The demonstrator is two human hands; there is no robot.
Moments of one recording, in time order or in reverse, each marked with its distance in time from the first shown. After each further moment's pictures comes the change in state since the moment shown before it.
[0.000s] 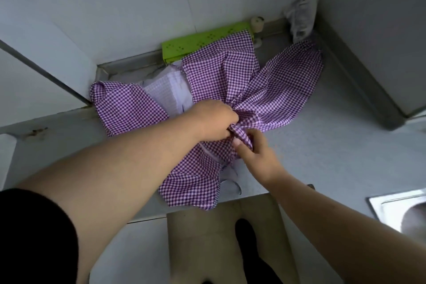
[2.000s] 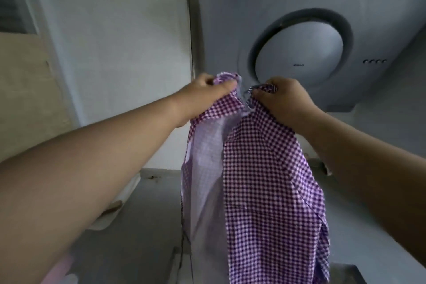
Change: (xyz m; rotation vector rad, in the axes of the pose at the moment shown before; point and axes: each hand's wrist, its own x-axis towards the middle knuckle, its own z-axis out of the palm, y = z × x) left_hand -0.538 0.020 -0.181 -1.101 0.965 -0.466; right_hand -0.283 -0.436 0.132 -0.504 0.263 -0.798
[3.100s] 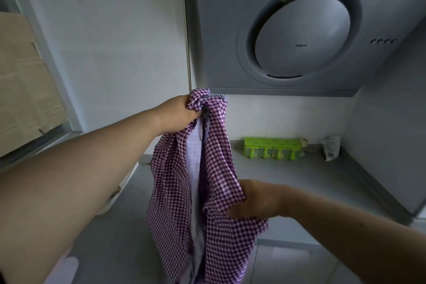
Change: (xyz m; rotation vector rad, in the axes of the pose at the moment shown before) left_hand 0.002 -0.077 0.001 0.374 -0.072 -0.056; right_hand -0.129 0.073 0.091 0.014 -1.088 0.162
